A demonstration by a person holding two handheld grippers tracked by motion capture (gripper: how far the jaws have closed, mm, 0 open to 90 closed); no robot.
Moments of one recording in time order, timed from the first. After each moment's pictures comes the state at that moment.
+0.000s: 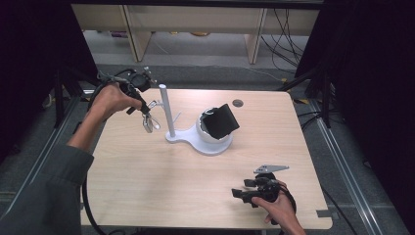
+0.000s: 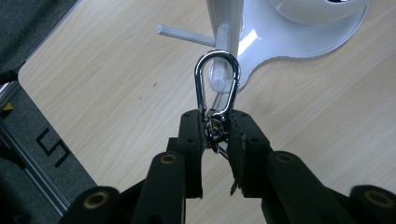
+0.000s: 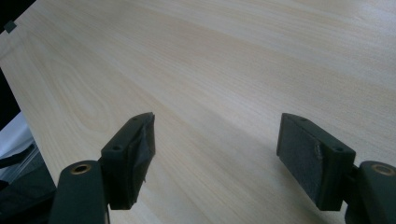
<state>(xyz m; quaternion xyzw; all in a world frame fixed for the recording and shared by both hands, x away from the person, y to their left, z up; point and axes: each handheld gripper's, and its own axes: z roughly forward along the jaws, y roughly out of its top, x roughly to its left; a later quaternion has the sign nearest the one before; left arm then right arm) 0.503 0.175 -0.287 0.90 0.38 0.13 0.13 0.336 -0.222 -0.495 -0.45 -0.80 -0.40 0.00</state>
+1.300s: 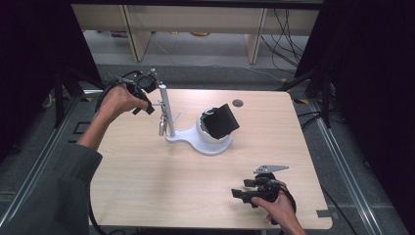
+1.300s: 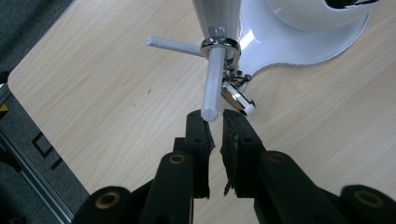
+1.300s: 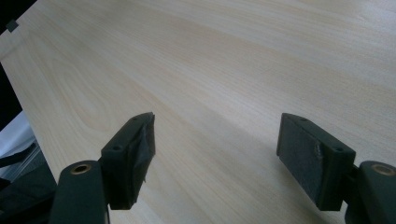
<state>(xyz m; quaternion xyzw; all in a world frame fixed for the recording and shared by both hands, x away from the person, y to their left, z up) 0.512 0.165 -0.296 0.91 0.38 0.13 0.13 0.334 -0.219 -0.494 -0.46 -0.79 -0.40 0.02</state>
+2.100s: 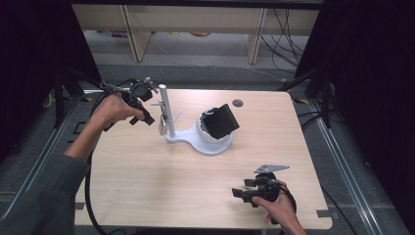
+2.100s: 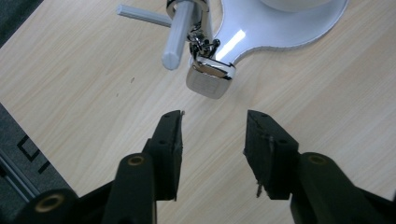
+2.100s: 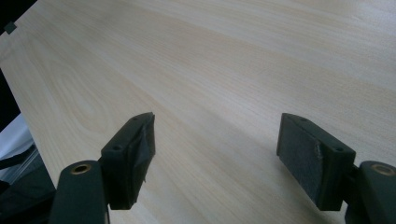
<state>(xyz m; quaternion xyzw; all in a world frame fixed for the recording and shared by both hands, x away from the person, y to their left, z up) 0.488 0.174 -0.306 0.91 0.37 0.11 0.15 0.337 -0.223 -0.495 -0.45 -0.80 -0.40 0.00</state>
